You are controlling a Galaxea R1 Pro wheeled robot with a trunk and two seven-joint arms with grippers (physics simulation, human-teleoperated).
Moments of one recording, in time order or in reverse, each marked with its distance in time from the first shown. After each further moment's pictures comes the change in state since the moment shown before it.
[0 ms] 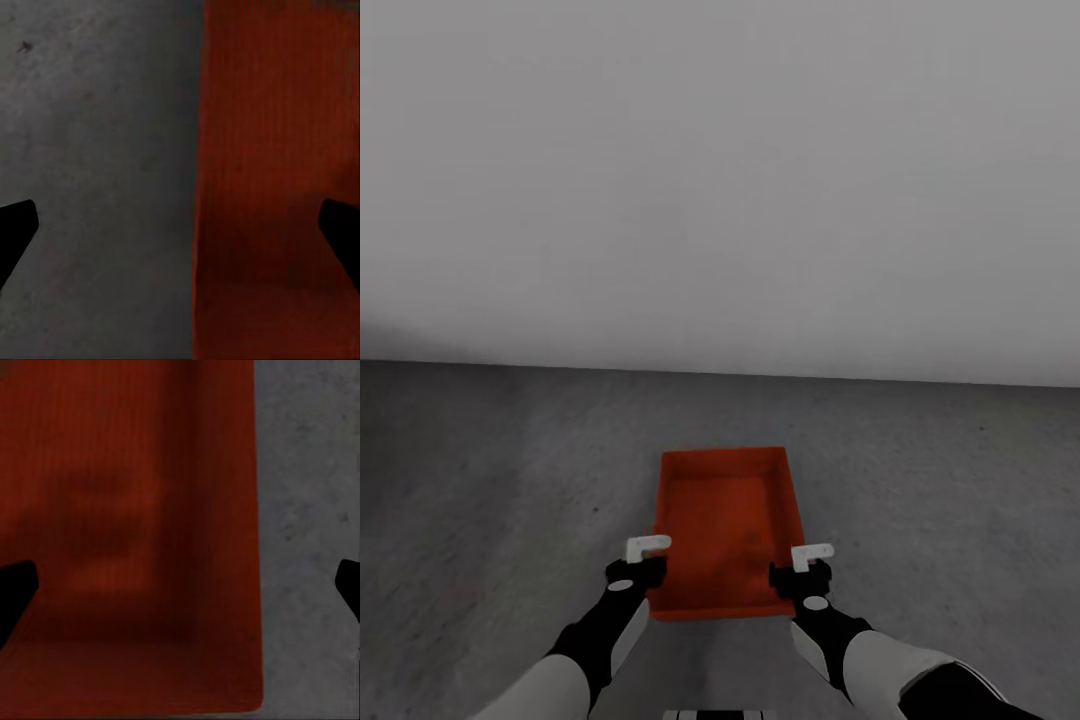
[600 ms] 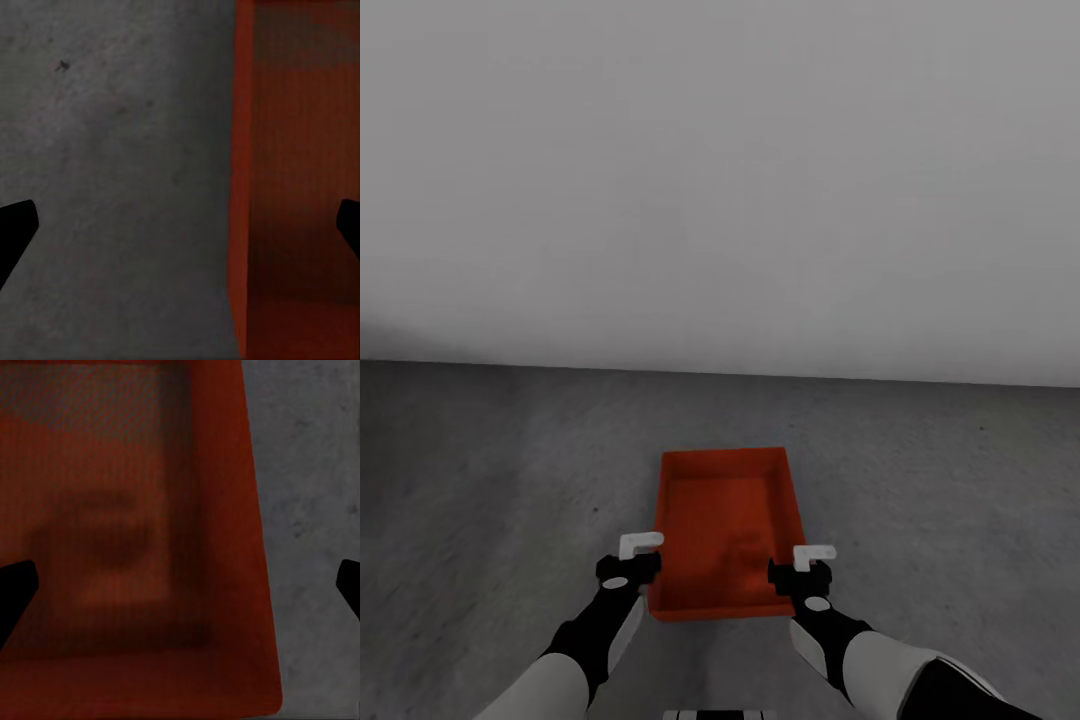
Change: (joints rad) left arm 0.000 -0.009 0.136 -0.013 -0.170 -0.001 0.005; right arm 0.000 0.000 0.353 0.001 -0.445 -0.050 0.015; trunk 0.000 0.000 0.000
